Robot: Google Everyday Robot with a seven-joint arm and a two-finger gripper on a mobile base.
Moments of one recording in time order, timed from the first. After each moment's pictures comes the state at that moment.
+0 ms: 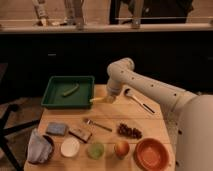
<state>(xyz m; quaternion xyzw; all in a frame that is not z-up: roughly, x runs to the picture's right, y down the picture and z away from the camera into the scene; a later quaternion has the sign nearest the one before) 0.020 0.059 0.841 -0.31 -0.10 0.03 0.95</state>
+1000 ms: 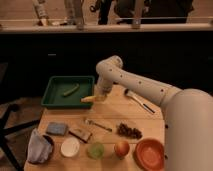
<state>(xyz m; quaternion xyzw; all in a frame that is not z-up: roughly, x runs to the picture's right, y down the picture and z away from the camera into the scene) -0.020 0.051 0.845 -0.31 -0.11 0.00 0.95</state>
